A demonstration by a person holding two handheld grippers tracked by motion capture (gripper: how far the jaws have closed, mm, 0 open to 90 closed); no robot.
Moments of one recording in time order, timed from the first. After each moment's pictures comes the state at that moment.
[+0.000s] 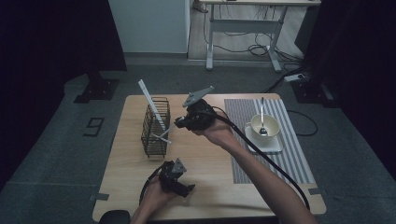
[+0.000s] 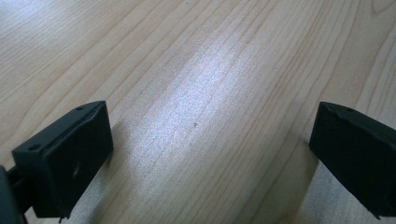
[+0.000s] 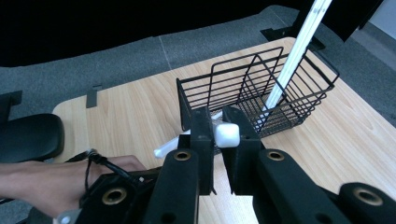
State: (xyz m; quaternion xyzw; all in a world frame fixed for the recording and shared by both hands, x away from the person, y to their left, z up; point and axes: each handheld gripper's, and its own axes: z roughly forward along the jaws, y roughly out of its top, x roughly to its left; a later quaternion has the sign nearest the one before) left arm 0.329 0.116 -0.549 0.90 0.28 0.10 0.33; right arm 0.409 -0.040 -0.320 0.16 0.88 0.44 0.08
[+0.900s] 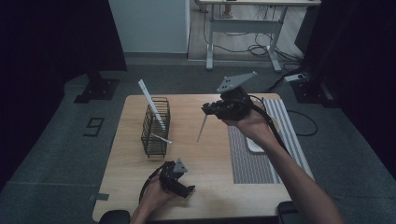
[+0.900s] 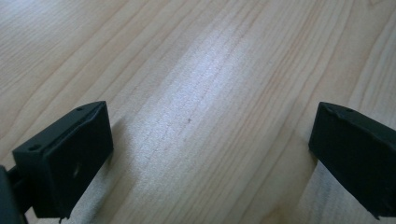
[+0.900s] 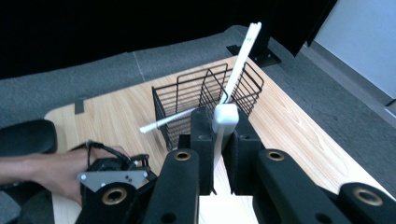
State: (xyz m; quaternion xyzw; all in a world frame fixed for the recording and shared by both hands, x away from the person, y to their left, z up) left arm 0.329 0.113 -0.545 0.91 0.27 0.09 0.31; right arm 0.381 -0.118 -0.257 0.19 0.86 0.45 0.14
